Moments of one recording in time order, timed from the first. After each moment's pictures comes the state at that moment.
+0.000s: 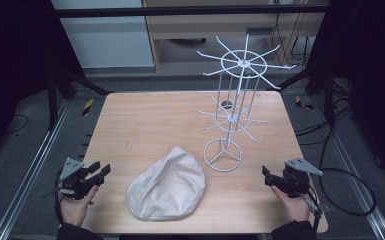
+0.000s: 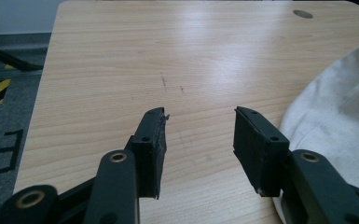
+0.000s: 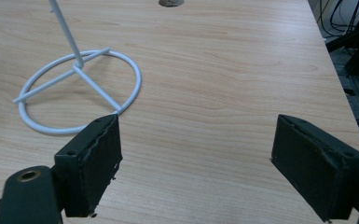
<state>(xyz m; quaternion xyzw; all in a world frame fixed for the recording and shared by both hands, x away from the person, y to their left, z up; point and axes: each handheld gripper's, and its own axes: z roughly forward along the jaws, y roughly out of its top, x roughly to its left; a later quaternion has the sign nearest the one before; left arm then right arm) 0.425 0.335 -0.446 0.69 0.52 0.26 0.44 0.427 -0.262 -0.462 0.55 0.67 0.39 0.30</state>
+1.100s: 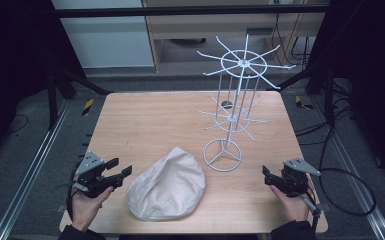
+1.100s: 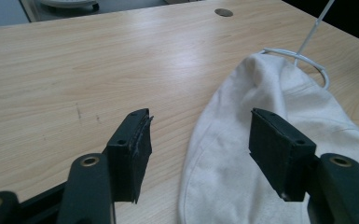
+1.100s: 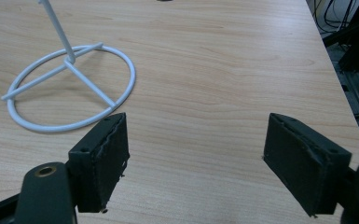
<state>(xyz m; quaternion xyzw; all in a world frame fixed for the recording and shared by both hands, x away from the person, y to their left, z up) 0.421 0.279 -0.406 0.75 0.43 0.21 0.46 0.429 -0.261 -0.466 0.56 0.67 0.38 0.31</state>
